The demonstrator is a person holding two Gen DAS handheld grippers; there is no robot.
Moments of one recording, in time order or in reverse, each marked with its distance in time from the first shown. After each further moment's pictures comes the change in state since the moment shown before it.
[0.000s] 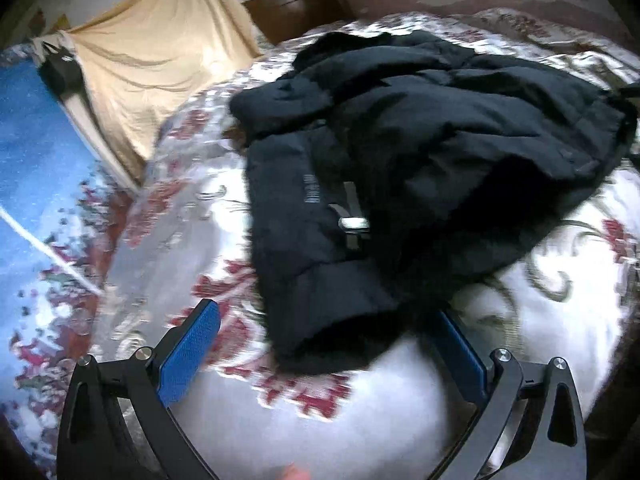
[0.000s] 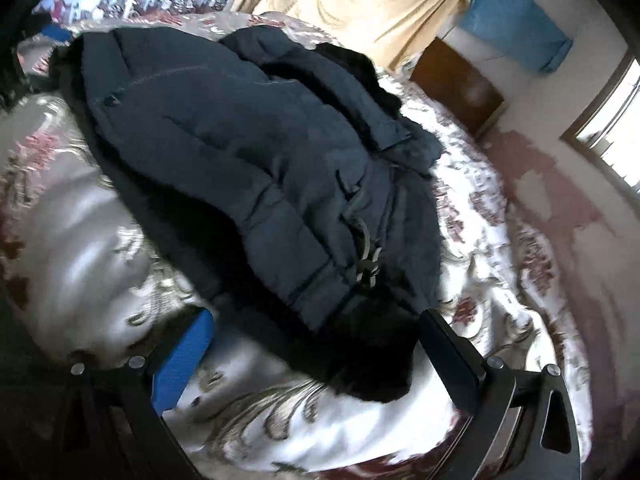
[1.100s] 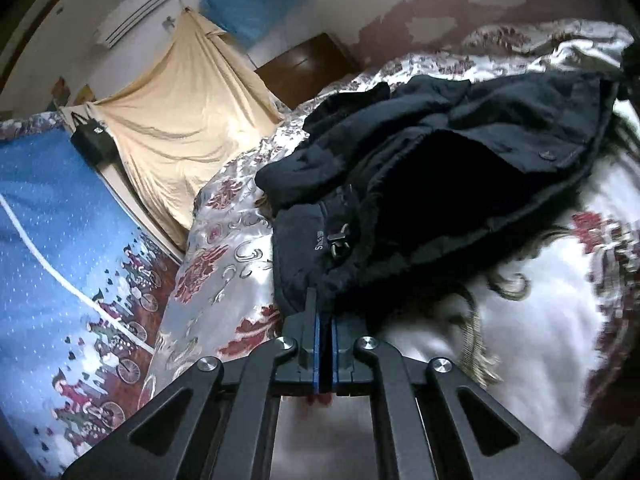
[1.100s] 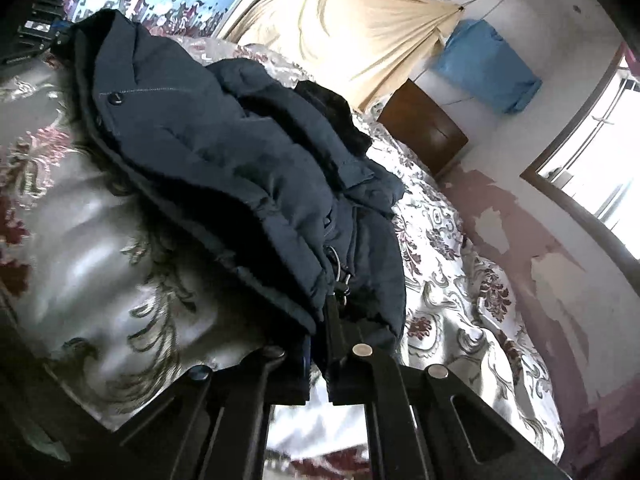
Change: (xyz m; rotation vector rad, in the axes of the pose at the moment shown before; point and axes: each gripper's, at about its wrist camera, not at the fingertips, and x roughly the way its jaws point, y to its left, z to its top) left arm -0.053 -0.025 -0.018 0.102 -0.229 0.123; right arm -0.044 0.005 -0.014 -0.033 -0.141 -0.084
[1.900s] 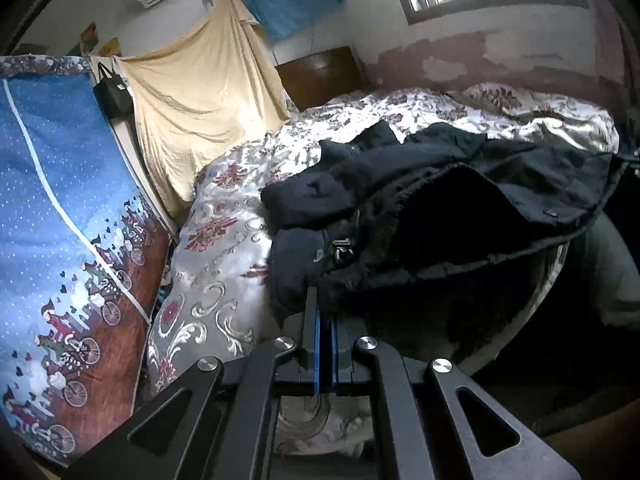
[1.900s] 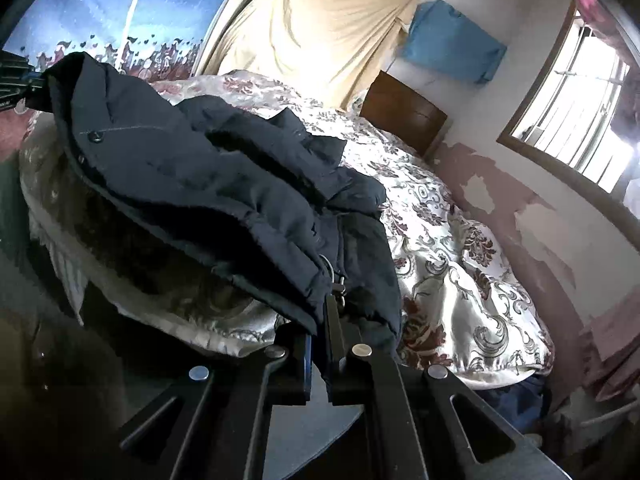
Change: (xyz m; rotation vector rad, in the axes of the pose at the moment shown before) left arm -0.151 -0.003 0.006 -0.210 -0.004 -0.084; right arm -0.145 0.001 -0.010 0.168 0.005 0.029
